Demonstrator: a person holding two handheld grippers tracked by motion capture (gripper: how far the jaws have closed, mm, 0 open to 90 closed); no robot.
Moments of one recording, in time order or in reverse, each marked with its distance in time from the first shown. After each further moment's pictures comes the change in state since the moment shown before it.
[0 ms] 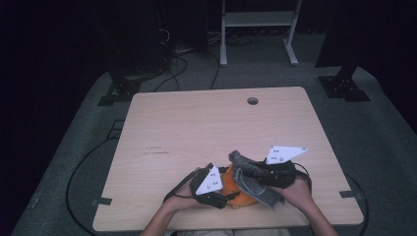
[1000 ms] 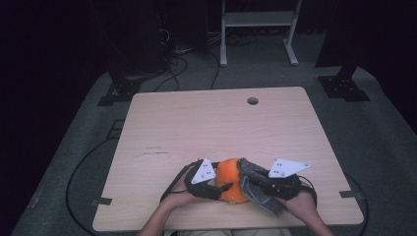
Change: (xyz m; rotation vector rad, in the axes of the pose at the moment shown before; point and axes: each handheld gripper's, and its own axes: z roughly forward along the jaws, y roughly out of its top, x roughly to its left) left arm 0.022 -0.018 -0.003 0.036 0.072 -0.170; right arm 0.012 -0.033 -0.006 0.048 -0.131 -0.032
